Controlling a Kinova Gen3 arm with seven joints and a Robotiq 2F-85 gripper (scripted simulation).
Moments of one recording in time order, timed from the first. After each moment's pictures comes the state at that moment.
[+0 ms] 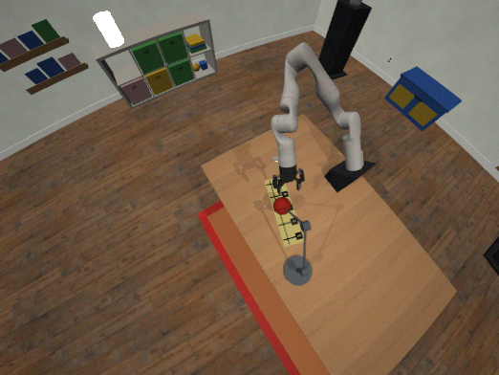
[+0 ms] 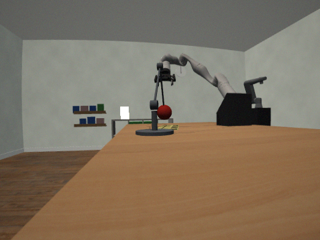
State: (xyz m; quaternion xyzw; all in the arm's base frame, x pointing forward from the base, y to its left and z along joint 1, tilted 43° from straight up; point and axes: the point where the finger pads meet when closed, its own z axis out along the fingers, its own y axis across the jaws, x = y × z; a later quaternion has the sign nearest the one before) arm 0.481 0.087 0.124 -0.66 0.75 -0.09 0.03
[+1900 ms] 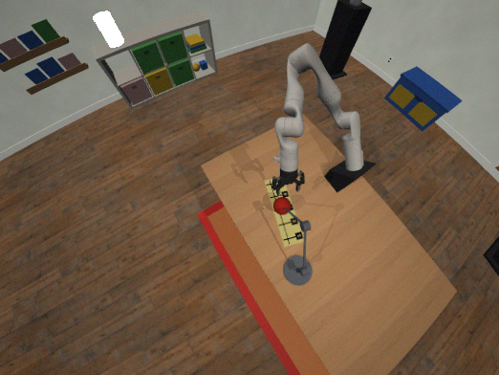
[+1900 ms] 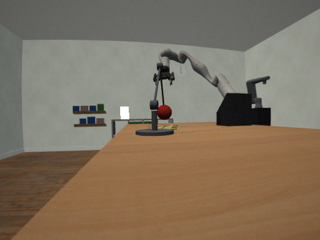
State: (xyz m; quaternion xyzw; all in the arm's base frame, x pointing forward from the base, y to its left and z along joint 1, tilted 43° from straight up) arm 0.489 0.089 0.125 -0.63 0.76 -0.15 -0.02
